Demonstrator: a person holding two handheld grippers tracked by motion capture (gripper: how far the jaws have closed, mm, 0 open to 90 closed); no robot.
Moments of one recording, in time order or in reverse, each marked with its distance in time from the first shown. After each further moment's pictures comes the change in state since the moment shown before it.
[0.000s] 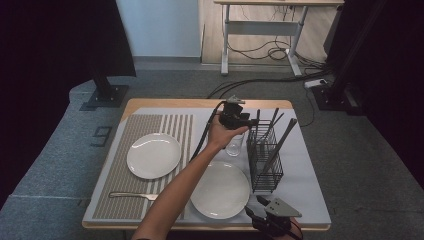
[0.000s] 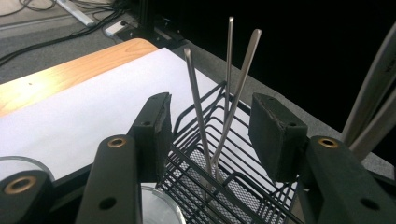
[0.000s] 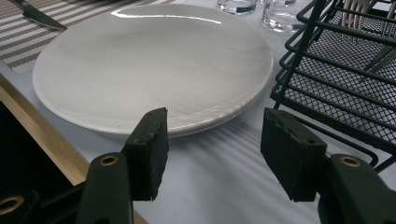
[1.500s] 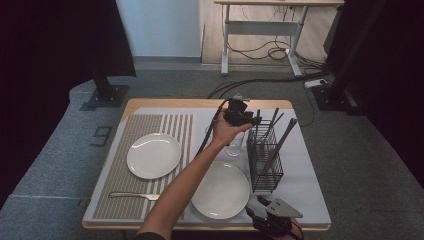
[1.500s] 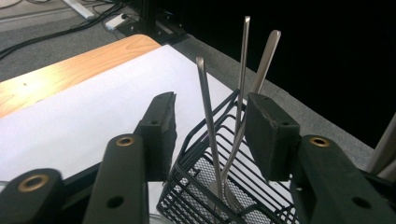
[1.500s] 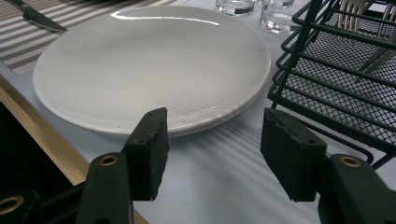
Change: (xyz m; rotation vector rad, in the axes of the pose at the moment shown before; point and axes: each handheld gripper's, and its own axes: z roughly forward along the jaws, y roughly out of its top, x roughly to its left) left arm 0.006 0.008 0.022 0.025 0.006 -0.005; right arm 0.000 0.000 -0.002 -0.003 0.000 0.004
